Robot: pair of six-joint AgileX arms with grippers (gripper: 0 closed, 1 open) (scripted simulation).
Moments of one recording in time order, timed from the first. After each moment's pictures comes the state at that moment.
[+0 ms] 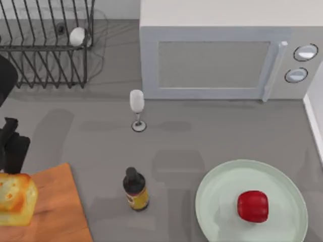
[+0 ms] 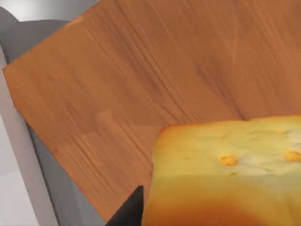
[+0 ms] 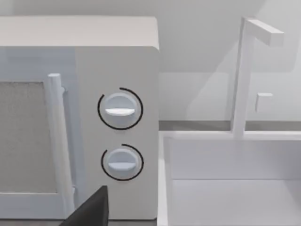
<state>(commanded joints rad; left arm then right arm) -0.19 1.40 0.96 -1.23 -0.03 -1.58 0.00 0.00 0.00 0.00 0.00 0.00</state>
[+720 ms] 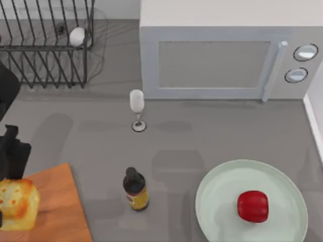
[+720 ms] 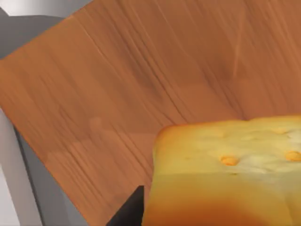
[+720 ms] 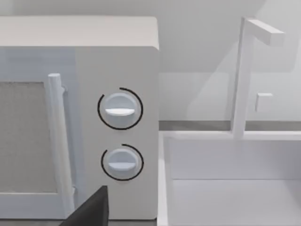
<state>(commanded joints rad) -0.19 1.39 0.89 -1.16 -0.03 -1.62 0.00 0.00 0.00 0.00 0.00 0.00</state>
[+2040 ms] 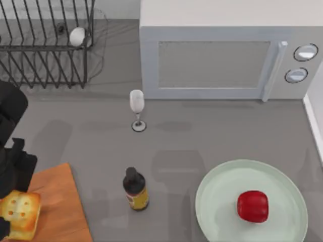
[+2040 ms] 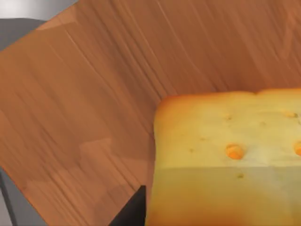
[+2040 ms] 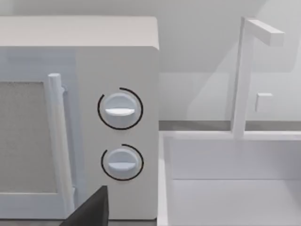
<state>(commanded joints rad) -0.20 1.42 0.79 -1.02 -0.03 -1.62 0.00 0.00 0.00 0.00 0.00 0.00</state>
